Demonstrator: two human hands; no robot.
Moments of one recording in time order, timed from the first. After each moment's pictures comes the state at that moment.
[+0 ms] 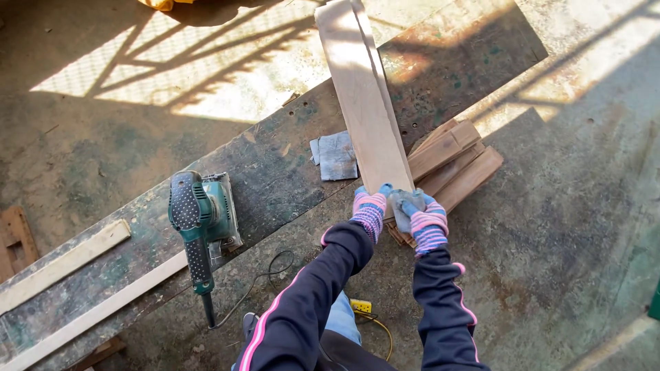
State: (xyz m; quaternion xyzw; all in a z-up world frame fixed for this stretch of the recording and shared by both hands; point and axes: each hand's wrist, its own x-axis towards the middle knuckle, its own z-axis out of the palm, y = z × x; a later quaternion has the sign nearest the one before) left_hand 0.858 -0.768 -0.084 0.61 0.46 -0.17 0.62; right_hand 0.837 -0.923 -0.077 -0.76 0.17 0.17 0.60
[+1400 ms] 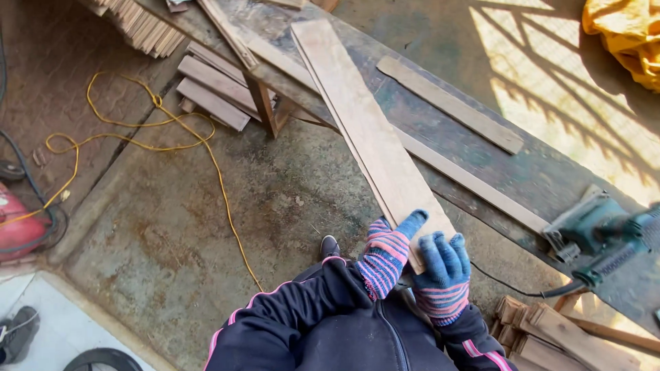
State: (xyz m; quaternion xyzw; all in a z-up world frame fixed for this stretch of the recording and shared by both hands) left_hand 0.287 -0.365 0.326 0.25 0.48 0.21 0.81; right_hand 0.400 -0.472 0.243 -0.58 -0.73 -0.16 0.32
